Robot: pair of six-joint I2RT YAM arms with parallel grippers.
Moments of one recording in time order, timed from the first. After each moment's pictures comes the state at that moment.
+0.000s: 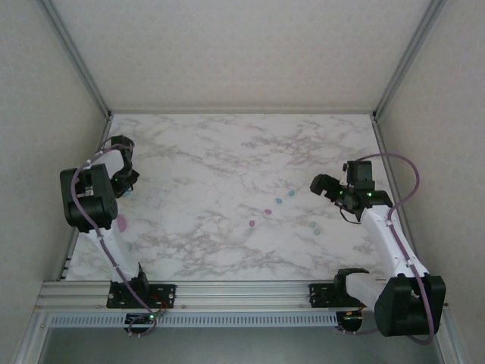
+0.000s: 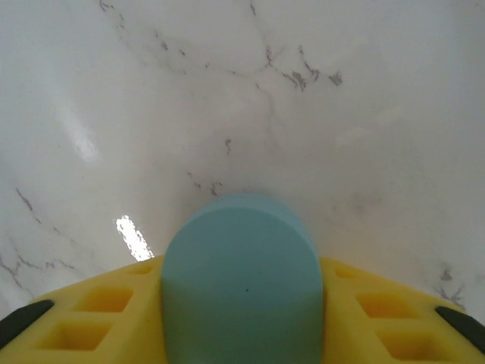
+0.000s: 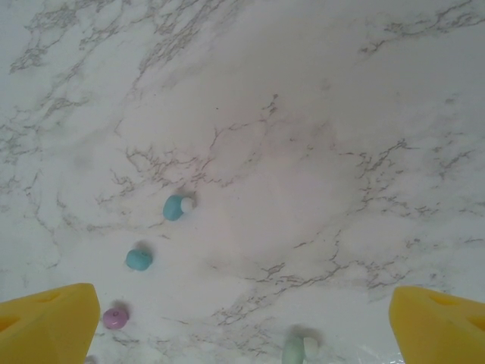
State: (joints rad) left arm 0.18 1.96 1.28 -0.71 -0.34 -0.80; right arm 0.06 1.08 0.79 -0.63 -0.15 0.48
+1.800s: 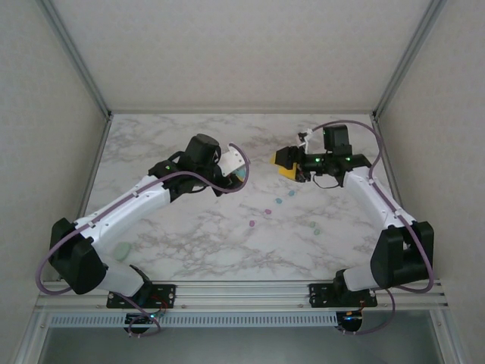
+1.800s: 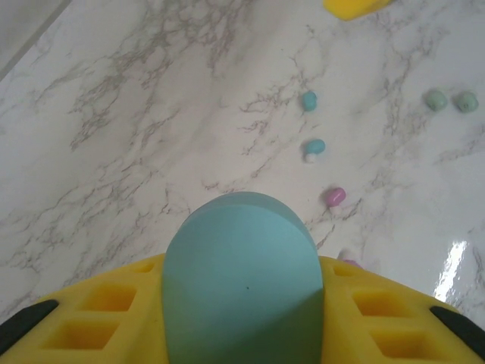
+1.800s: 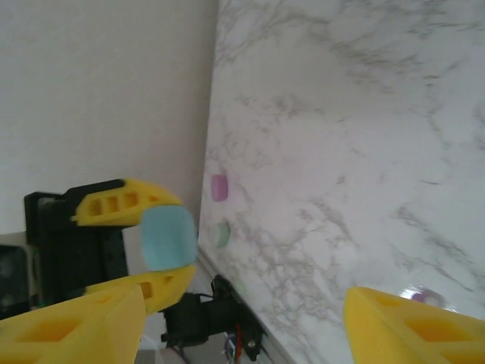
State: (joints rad) left arm -0.71 1.42 1.24 -0.55 0.19 0.34; right arm 0.25 1.43 1.15 -0.50 -0.97 0.61
